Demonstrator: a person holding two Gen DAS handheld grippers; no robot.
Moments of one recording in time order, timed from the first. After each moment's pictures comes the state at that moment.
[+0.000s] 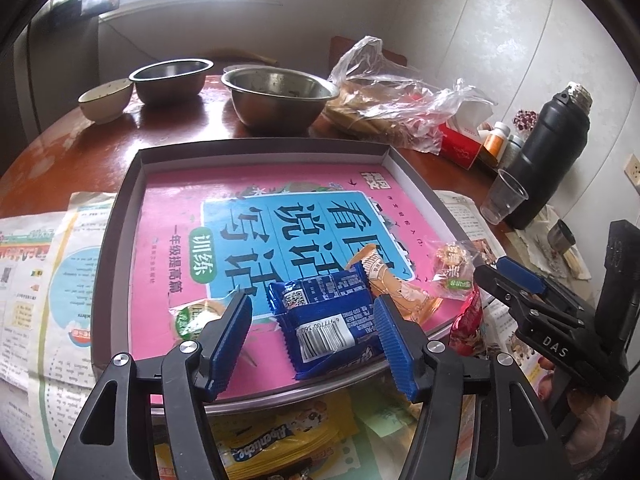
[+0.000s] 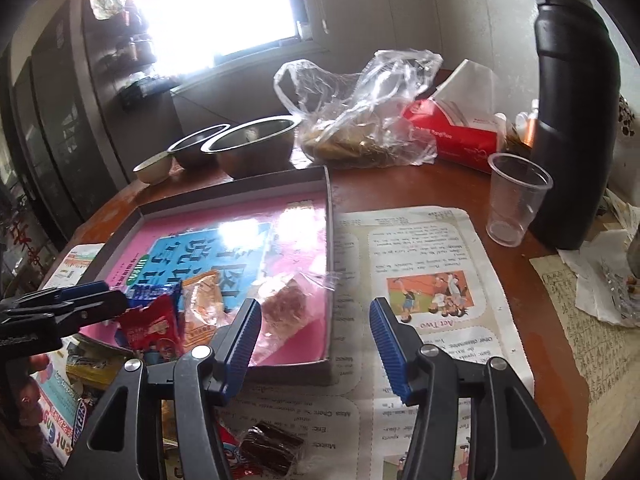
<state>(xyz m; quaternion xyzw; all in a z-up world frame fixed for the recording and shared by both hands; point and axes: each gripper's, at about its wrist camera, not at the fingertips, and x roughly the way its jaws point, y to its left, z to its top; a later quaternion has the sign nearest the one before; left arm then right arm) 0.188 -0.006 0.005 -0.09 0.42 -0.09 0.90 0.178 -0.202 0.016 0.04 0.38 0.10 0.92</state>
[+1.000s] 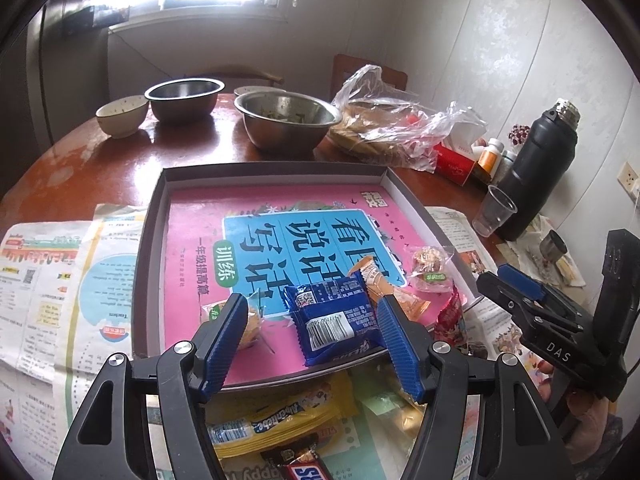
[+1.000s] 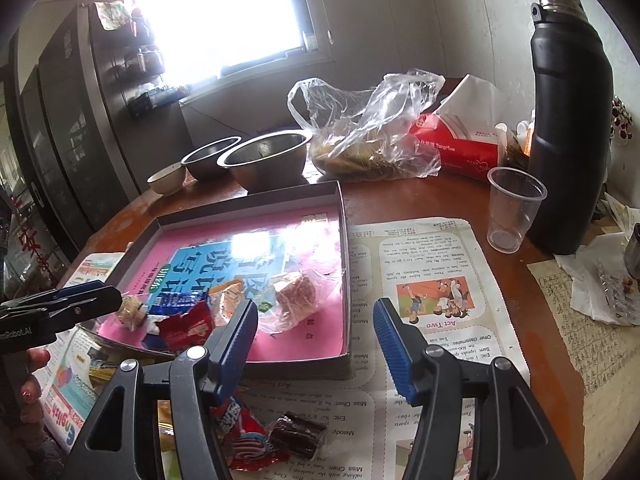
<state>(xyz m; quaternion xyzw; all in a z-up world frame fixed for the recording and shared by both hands) 0.162 0.007 0.031 -0.09 0.40 -0.08 0.91 0.161 -0.197 0.037 0.05 0.36 0.12 0.93</state>
